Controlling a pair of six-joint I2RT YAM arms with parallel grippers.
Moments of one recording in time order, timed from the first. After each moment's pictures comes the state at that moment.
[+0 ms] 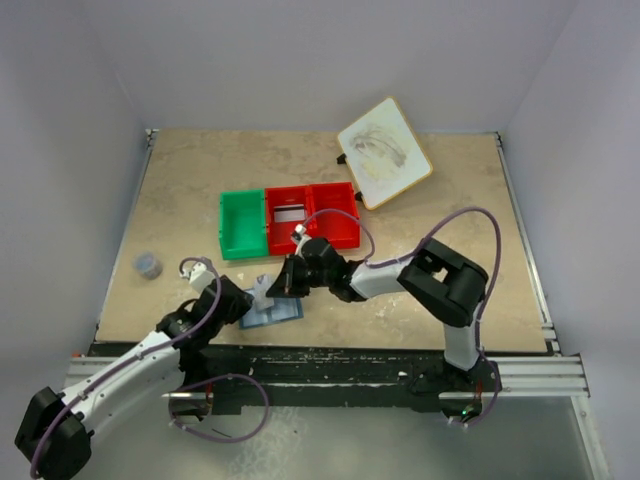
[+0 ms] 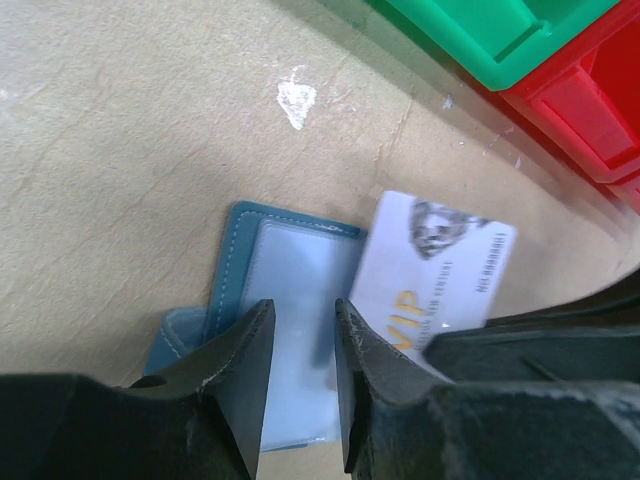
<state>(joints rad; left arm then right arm) -0.65 0.64 0.18 -0.34 -0.38 -1.17 0.97 1.96 0.92 0.49 -0.31 1.07</state>
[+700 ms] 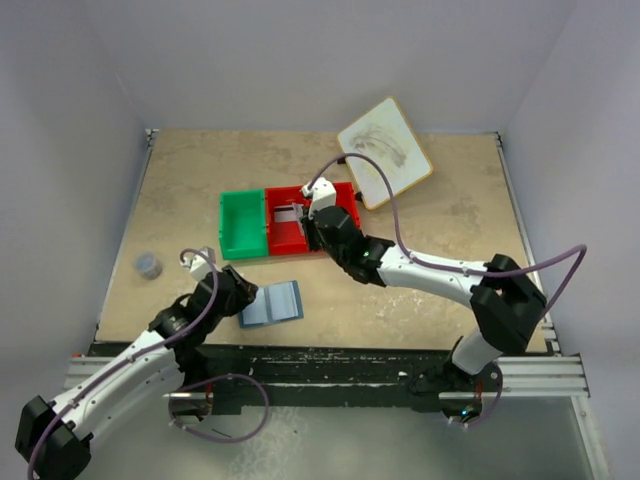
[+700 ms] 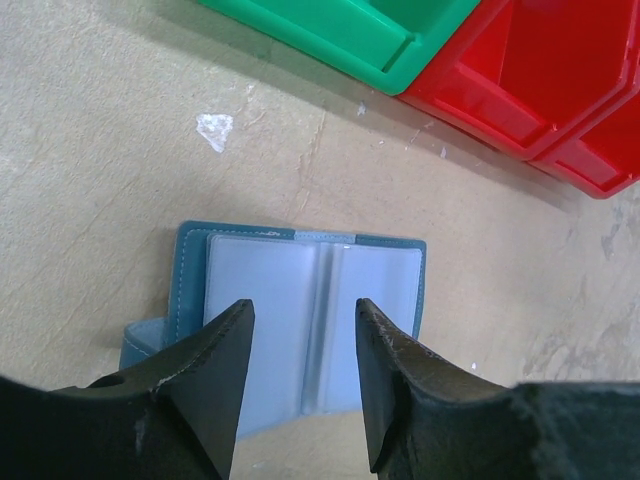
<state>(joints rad) -0.65 0.59 0.28 -0.41 -0.36 -1.06 0.95 1.59 1.04 0.11 0.36 0.33</state>
